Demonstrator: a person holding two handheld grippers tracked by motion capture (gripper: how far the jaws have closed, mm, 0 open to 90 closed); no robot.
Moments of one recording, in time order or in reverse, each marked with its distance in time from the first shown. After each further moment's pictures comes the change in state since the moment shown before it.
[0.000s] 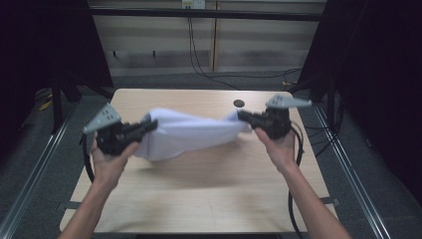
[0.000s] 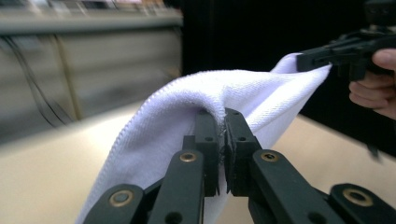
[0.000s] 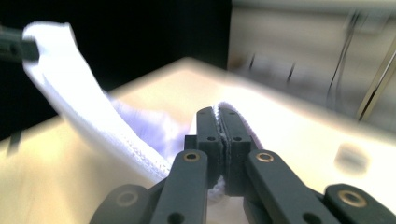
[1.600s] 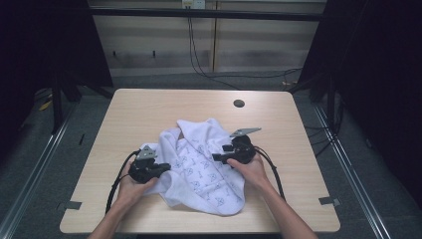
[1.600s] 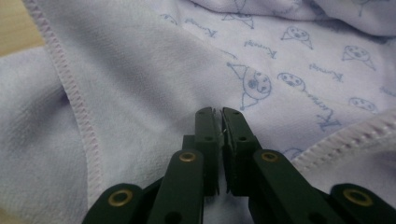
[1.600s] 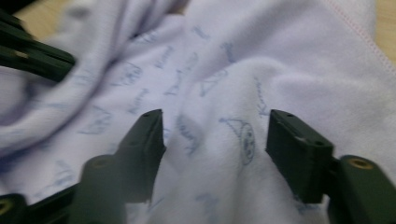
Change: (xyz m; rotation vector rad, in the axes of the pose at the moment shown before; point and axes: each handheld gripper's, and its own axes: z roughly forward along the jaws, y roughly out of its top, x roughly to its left) left arm 0.025 -0.135 0.071 0.428 -0.004 -0.055; right arm -0.004 -0.118 0.115 0.356 0.076 0.104
